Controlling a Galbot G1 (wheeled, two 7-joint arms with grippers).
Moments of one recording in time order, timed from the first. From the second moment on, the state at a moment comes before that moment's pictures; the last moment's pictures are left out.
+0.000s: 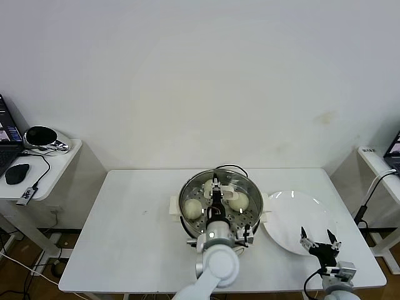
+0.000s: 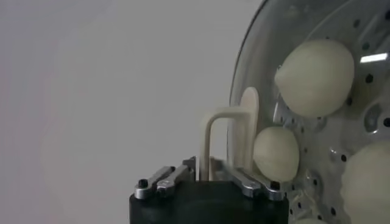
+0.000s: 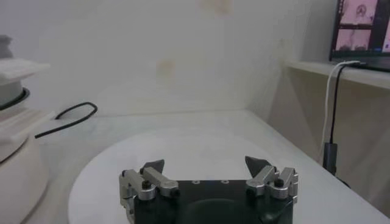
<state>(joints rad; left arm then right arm) 0.95 -1.59 0.21 -1.73 1.67 0.74 0.37 -1.44 1.37 0.81 1.72 0.26 -0.08 -0.07</state>
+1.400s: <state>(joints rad) 1.26 -1.41 0.01 -2.24 1.19 0.73 0.17 -1.54 1.40 0.77 1.81 0.26 -0.04 -0.11</state>
